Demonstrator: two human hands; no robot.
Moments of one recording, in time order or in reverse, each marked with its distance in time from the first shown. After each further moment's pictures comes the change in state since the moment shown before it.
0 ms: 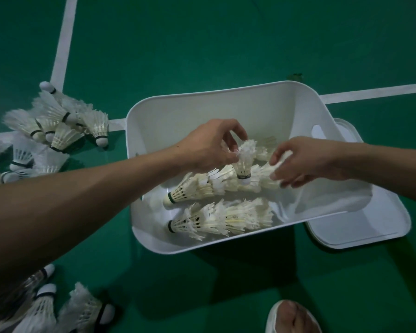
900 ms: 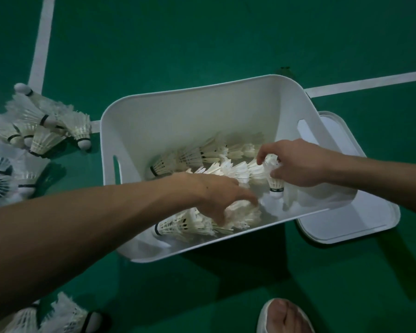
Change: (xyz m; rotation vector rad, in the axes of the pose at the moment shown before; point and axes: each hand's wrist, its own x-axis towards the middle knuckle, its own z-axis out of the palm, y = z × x) left_hand 0.010 -0.010 0.064 0.711 -0.729 0.144; right_hand -0.004 0.009 0.004 -0.677 0.198 -0.212
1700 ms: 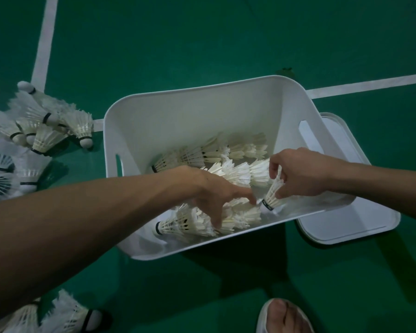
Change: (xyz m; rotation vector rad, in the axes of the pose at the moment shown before) left_hand 0.002 -0.006 -0.003 -0.141 -0.147 -0.075; right_hand -0.010 0.000 0.006 -0.112 -0.074 0.064
